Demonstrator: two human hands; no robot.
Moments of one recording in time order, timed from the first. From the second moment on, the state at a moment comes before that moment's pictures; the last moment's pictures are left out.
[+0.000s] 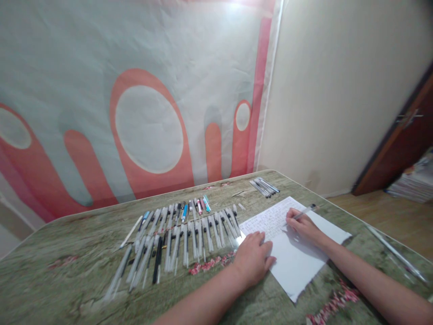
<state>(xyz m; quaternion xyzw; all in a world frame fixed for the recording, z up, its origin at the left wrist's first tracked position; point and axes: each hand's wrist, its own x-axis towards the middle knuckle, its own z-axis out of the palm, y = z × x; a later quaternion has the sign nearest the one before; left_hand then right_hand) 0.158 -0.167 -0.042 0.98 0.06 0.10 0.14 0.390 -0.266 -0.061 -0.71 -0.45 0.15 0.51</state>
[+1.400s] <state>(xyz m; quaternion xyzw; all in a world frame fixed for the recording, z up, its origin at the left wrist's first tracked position) 0.155 -0.170 -0.042 0.98 0.06 0.12 0.12 0.389 -0.269 -0.055 -0.70 -0.50 0.14 0.49</state>
